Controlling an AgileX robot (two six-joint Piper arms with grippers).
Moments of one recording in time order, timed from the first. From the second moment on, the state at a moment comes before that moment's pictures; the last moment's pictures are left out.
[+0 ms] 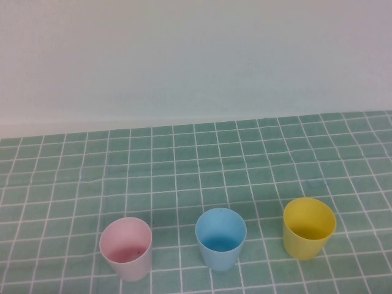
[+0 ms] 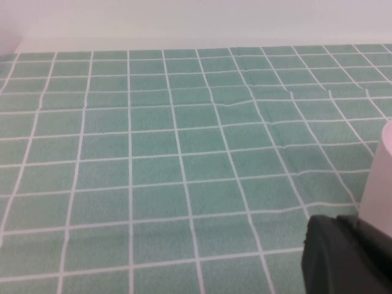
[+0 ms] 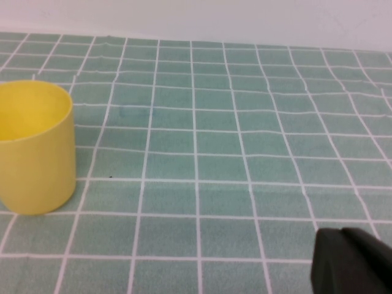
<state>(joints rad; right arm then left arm) 0.05 -0.01 0.02 -0.05 0.42 -0.01 -0.06 0.00 0.00 -0.11 0.37 0.18</state>
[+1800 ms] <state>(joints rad) 0.05 -0.01 0.02 -0.05 0.42 -0.01 -0.06 0.00 0.00 -0.08 0.37 0.17</state>
